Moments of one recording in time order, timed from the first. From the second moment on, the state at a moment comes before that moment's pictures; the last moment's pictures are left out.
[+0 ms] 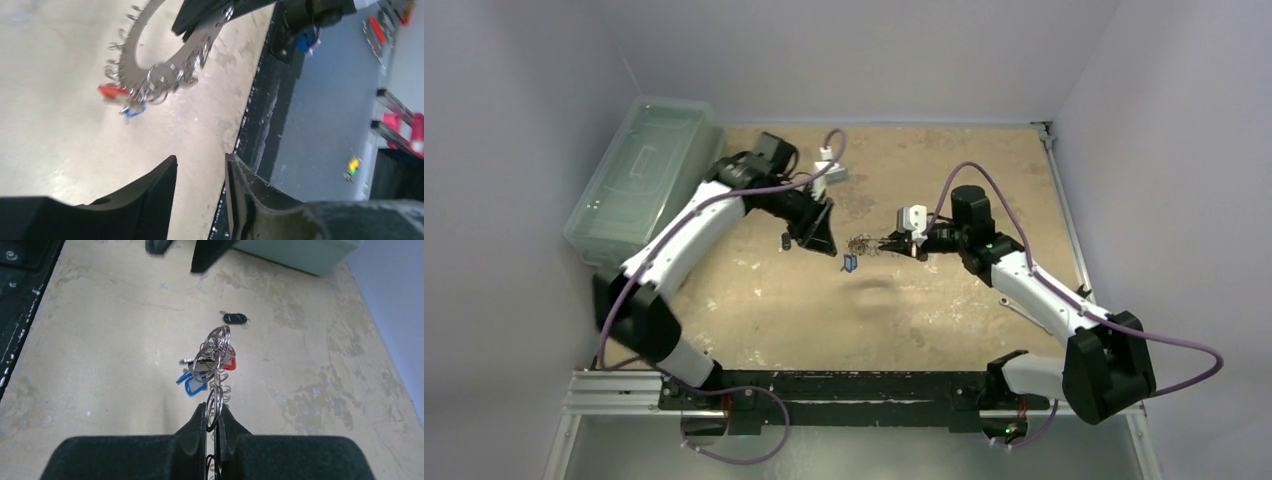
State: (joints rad) left arm -0.52 1.66 1.55 -1.06 0.85 0.29; right arm 0.40 1.24 0.78 -0.04 -0.94 -0.75
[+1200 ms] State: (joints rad) left arm -0.56 1.22 0.88 0.22 0.81 -0.34; right arm 0.39 1.24 0.79 0.07 -1.14 -0.51
